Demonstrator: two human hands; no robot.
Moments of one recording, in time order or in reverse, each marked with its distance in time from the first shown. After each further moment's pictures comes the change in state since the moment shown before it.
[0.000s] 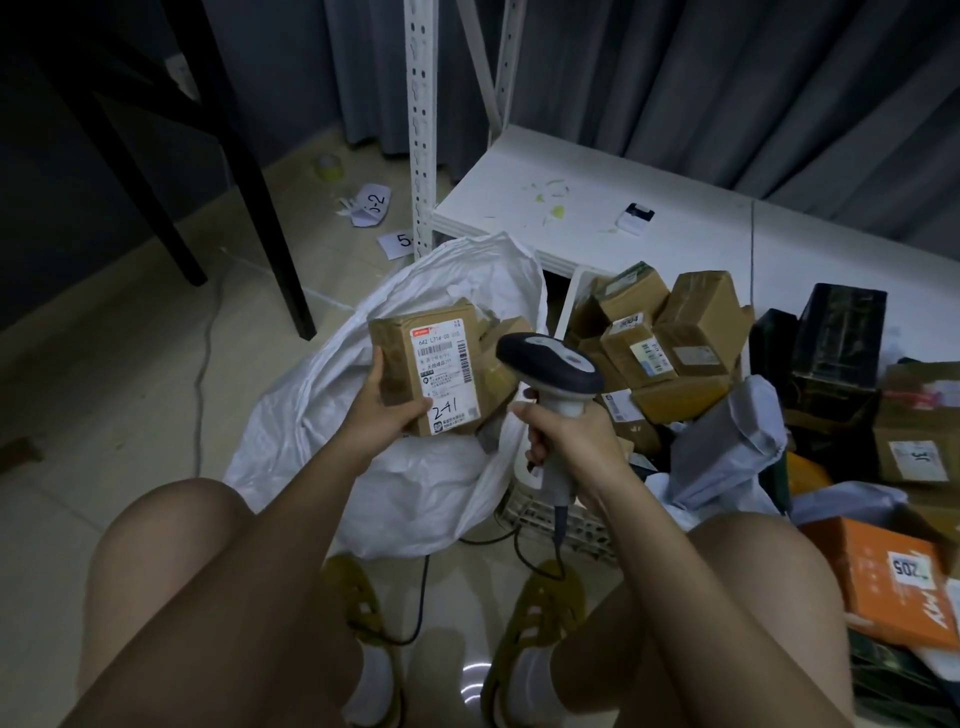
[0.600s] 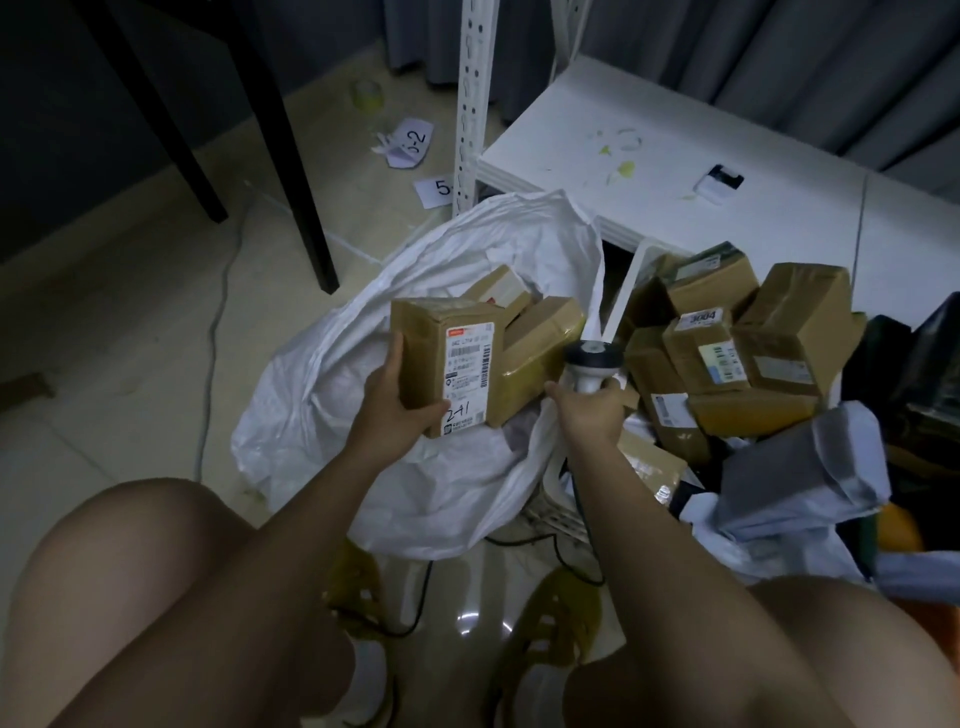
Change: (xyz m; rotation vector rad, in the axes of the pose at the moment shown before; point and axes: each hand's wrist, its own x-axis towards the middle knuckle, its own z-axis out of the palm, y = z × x) left_hand 0.037 -0.043 -0.006 0.251 0.080 0.024; right_hand 0.138 0.062 0.023 -0.304 0.408 0.193
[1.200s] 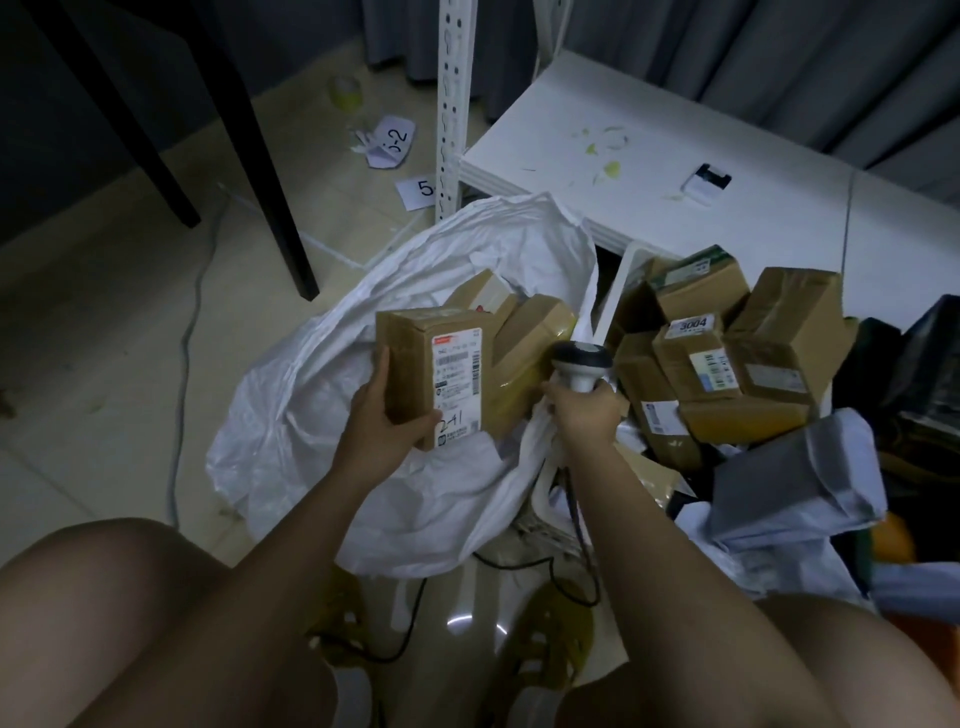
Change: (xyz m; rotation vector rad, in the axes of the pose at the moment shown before) left_hand 0.020 -0.014 0.014 -0.058 0.026 0.018; right_hand 0.024 -0.007 0.004 0.027 -0.011 0.055
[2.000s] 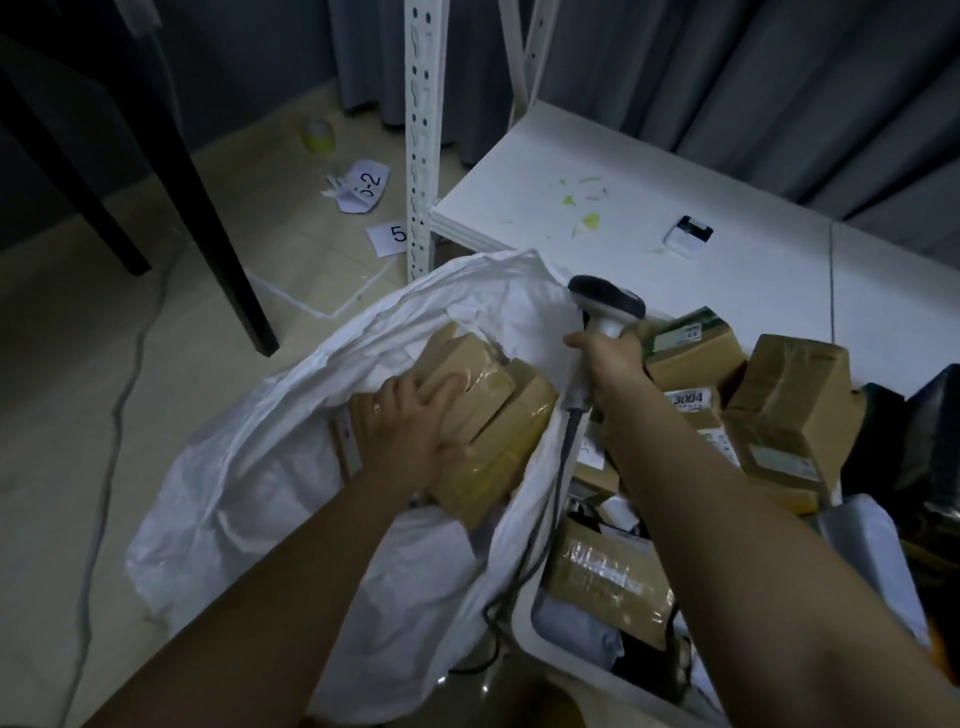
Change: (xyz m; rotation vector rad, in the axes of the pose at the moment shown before) left_hand 0.113 0.022 0.063 0.970 0.086 0.387; right_hand 0.117 -0.113 -0.004 0.163 -0.086 -0.048
